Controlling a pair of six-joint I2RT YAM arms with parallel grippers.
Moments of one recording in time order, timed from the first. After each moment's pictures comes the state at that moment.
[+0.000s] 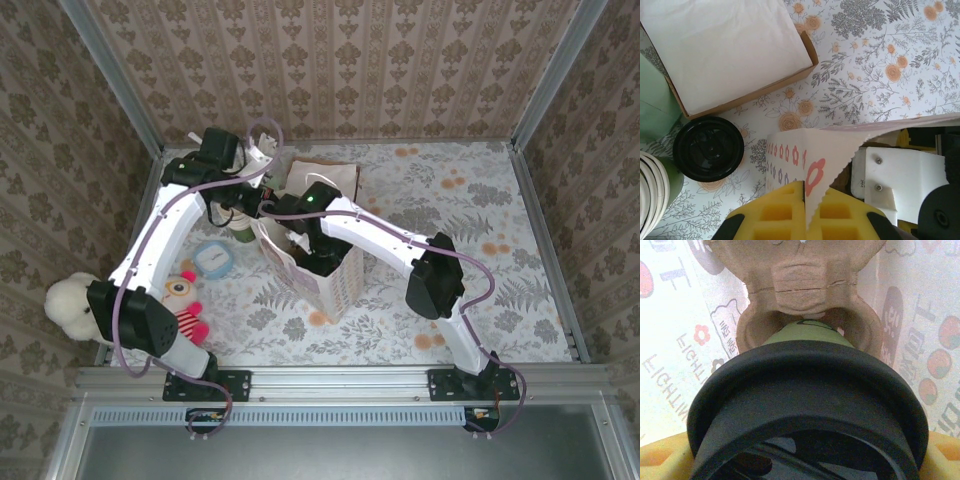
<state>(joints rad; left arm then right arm) -0.34 1.54 1.59 -1.09 0.50 0.19 0.88 2.18 2.13 -1.64 -0.02 0.16</state>
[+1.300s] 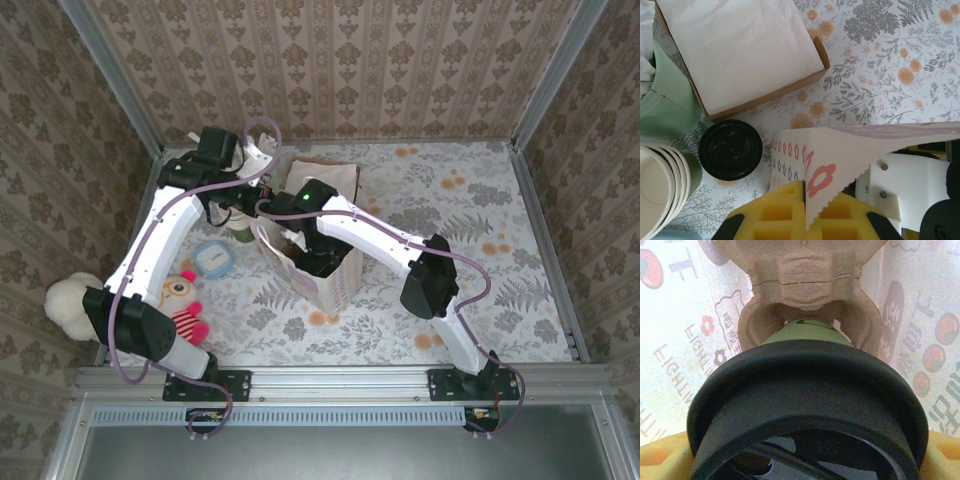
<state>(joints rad) -0.35 1.52 1.61 -1.10 0.42 0.18 0.90 2.22 2.23 -1.69 0.01 0.15</state>
